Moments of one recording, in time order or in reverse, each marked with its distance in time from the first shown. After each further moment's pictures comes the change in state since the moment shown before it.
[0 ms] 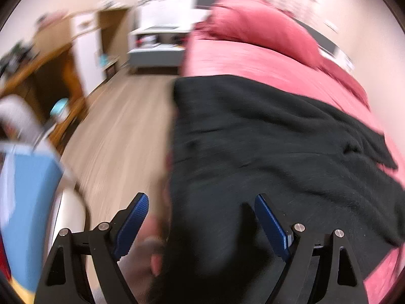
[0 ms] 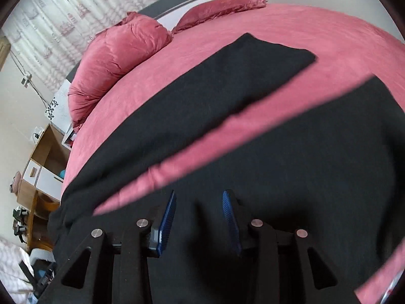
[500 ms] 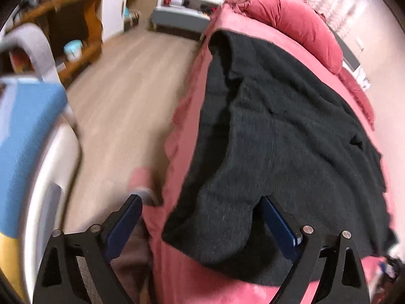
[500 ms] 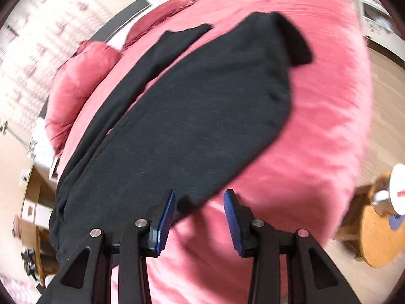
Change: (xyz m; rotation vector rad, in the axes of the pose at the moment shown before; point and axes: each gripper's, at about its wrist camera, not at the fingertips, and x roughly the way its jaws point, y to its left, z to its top) left arm 0.002 0.014 -0.038 -0.146 0.130 0.003; right arm -0.072 -0.074 -0.088 0.298 -0.028 -0.108
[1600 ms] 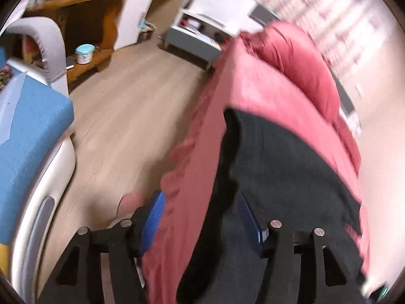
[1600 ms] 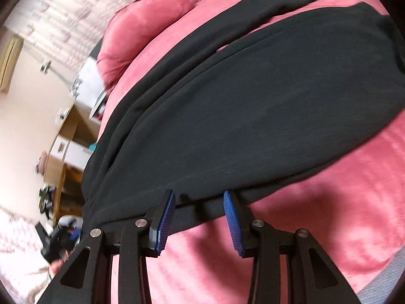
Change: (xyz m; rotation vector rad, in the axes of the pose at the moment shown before) left arm -0.034 0.050 0.062 -0.229 -0.097 -0.160; right arm 0.034 0.145 -0.089 -0.270 0.232 0.261
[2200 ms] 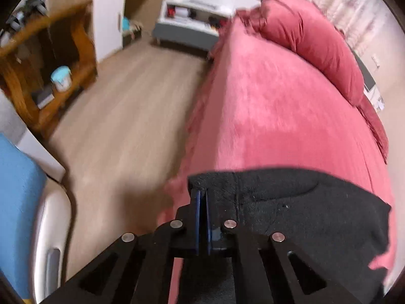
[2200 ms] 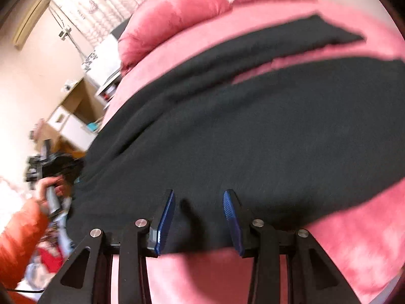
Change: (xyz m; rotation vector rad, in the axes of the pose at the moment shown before) left arm 0.129 -0.069 0.110 0.161 0.050 0.187; right arm 0.030 0.062 0.013 -0.230 -0.078 -0.104
